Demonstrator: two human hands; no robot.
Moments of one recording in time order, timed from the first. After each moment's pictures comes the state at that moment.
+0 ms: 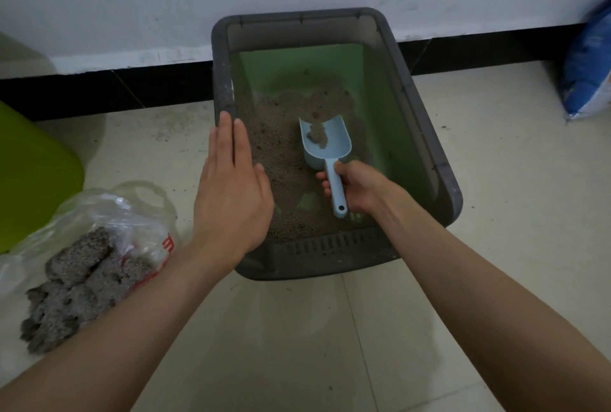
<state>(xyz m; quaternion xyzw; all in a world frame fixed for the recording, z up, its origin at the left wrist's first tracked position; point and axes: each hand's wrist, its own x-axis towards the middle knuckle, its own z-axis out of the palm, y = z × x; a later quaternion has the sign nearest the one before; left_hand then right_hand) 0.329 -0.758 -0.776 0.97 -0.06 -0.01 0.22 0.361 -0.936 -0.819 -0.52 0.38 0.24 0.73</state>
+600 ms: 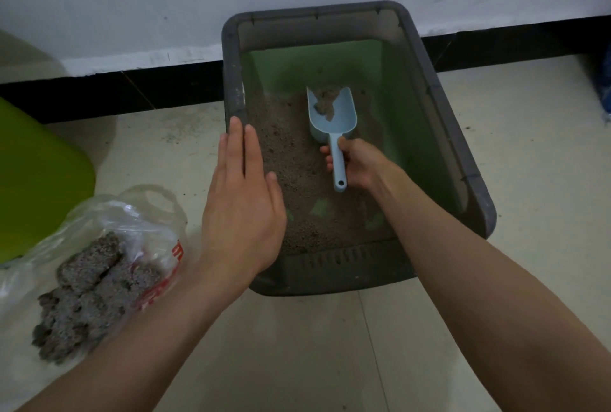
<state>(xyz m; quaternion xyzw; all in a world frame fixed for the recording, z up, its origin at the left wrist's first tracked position) 0.329 -0.757 -0.782 0.97 -0.06 -0.01 0.23 0.411 -0.930 -0.835 -0.51 0.35 0.20 0.76</state>
